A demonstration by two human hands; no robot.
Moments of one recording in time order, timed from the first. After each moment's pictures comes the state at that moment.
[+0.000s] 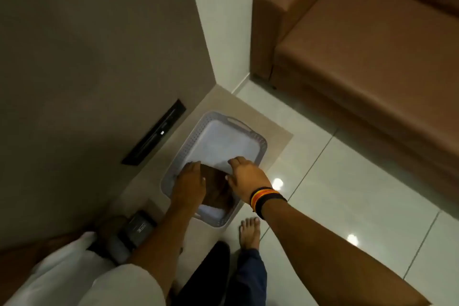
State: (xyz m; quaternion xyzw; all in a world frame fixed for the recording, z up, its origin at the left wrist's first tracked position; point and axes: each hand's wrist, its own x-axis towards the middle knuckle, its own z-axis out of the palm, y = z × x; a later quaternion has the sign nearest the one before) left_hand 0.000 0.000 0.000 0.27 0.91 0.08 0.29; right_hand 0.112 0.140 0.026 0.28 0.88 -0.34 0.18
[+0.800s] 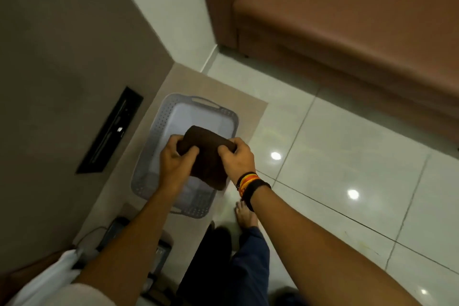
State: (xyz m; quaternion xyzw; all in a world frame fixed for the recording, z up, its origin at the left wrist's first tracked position) left_hand 0.014 0.048 -0.022 0.16 0.85 0.36 0.35; right_hand 0.145 0.140 -0.027 0.60 0.49 -0.63 -0.07
